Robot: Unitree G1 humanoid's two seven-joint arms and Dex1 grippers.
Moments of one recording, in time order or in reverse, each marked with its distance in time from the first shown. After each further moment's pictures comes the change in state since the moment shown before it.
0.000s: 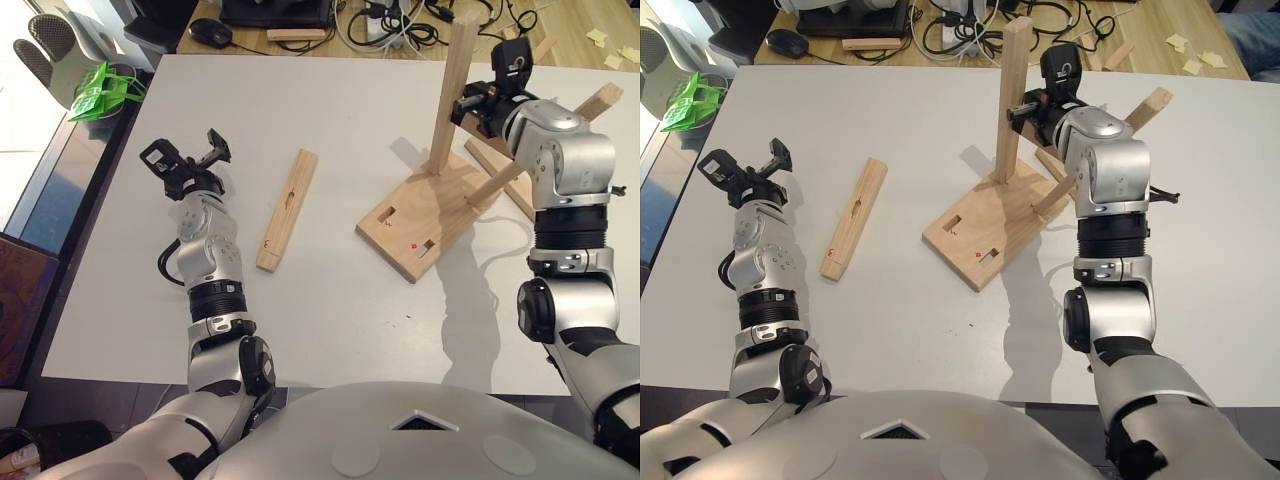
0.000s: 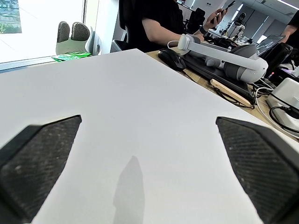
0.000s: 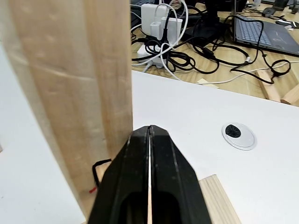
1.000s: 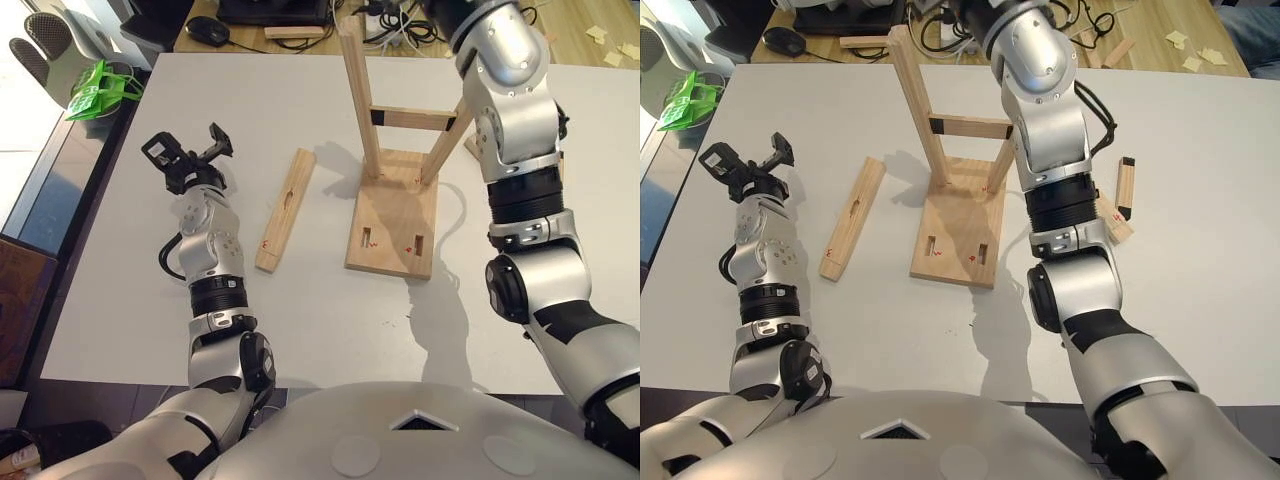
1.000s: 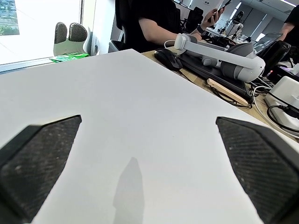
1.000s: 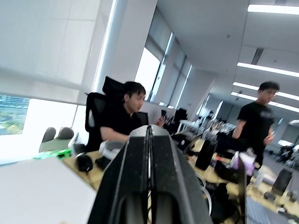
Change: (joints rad) left arm -0.025 0.001 -0.010 0.010 0.011 0.000 0.015; right arm -0.192 0.153 0.087 0.043 -0.108 -0.805 -0.078
